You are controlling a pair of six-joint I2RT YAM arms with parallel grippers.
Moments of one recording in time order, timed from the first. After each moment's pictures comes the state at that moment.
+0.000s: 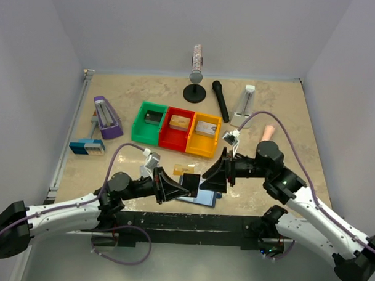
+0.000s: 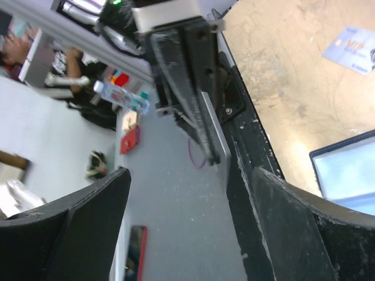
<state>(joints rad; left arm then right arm) -1.05 0.73 0.15 0.70 0.27 -0.77 0.70 0.76 0.58 -0.03 -0.81 0.74</state>
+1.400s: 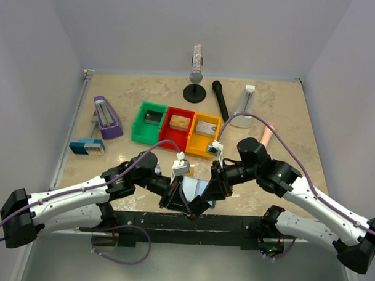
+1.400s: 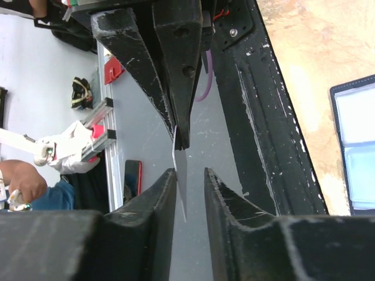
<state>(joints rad) -1.03 0.93 0.57 0.02 0.83 -0.49 0.85 0.88 0.83 -0.53 -0.80 0.43</state>
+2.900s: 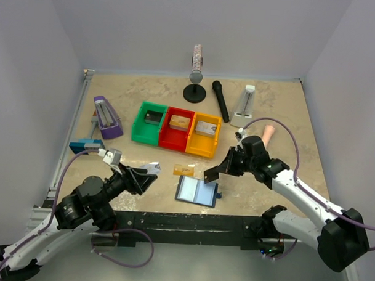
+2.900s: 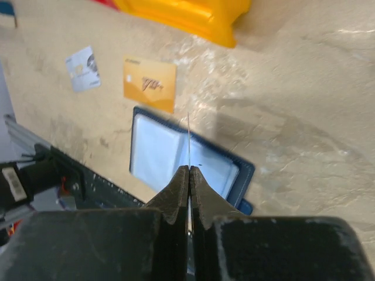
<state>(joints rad) -0.92 0.06 0.38 -0.46 -0.17 -0.66 0.52 1.01 0.60 -0.38 -0.29 0.71</state>
